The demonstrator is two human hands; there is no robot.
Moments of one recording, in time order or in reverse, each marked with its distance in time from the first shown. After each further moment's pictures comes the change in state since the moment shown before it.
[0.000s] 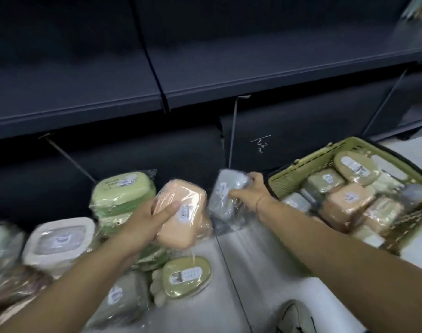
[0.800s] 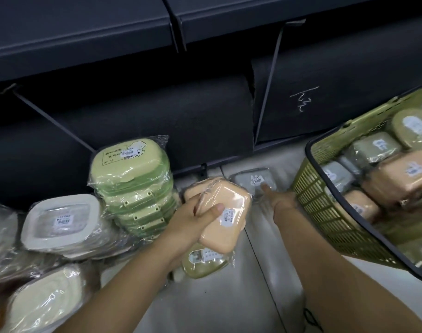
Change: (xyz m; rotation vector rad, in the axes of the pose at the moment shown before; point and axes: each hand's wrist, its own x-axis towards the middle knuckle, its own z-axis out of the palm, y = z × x) left_hand 0.038 -0.067 0.035 -0.047 -0.106 -0.183; right_hand 0.064 0.109 0.052 -0.028 0.302 0.472
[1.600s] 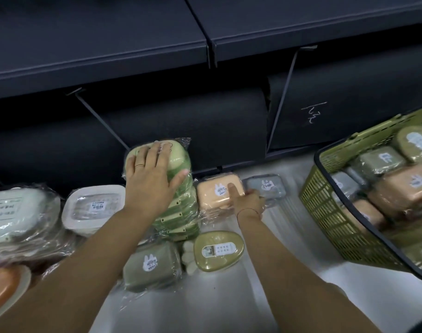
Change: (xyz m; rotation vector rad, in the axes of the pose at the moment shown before) left_hand -0.004 0.032 -0.096 1.230 0.562 0.345; right_hand -0.093 -0.006 0.073 -0.059 -0.088 -0.236
